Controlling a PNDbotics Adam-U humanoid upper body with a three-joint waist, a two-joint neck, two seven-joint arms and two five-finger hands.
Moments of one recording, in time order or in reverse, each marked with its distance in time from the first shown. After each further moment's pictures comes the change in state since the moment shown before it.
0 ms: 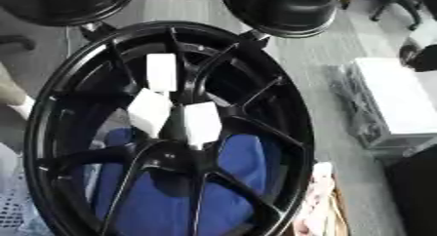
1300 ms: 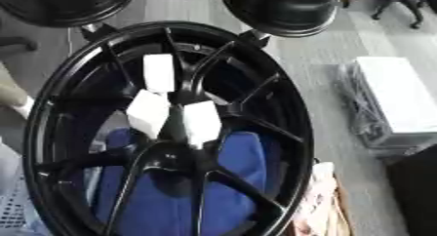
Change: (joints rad) left arm 0.000 0.000 0.004 0.000 -0.002 0.001 -0.008; right arm -0.045 0.041 -0.054 0.246 0.123 0.005 0.096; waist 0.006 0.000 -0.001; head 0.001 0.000
